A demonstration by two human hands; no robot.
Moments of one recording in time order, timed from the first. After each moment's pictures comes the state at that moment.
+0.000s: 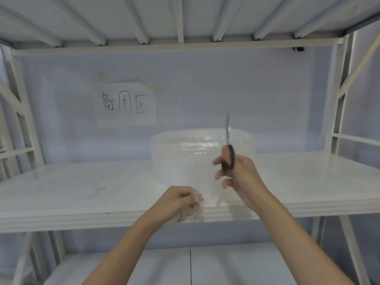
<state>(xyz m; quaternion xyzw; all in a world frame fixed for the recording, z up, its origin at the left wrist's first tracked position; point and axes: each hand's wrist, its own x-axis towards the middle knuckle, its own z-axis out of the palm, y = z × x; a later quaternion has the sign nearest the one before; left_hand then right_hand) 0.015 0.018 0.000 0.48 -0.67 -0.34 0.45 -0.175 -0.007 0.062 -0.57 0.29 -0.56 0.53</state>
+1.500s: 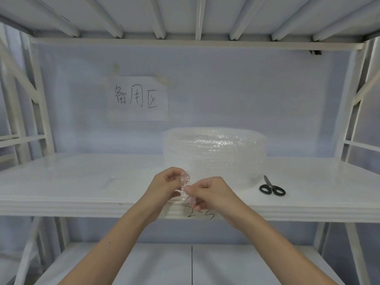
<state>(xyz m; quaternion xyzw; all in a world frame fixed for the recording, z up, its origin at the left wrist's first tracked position) 0.051 0.034 0.013 0.44 -0.54 -0.38 0.61 -0.115 0.016 0.026 -0.70 0.33 -0.36 0.51</state>
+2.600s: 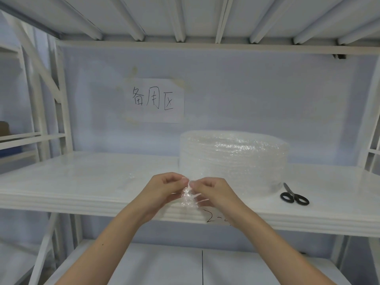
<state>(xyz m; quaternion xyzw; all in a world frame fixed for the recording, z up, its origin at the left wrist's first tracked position) 0.104 0.050 0.016 0.45 -0.52 -0.42 0.59 -0.071 0.009 0.027 -0.70 0.32 -0.37 0.52</state>
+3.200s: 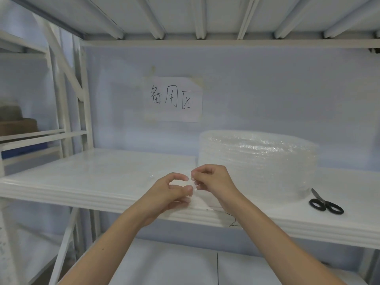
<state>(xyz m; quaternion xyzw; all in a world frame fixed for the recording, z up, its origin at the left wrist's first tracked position) 0.144 0.068 0.010 0.49 -0.49 -0.43 0.58 -0.005 -0.019 0.033 -0.69 0.29 -0.43 0.51</state>
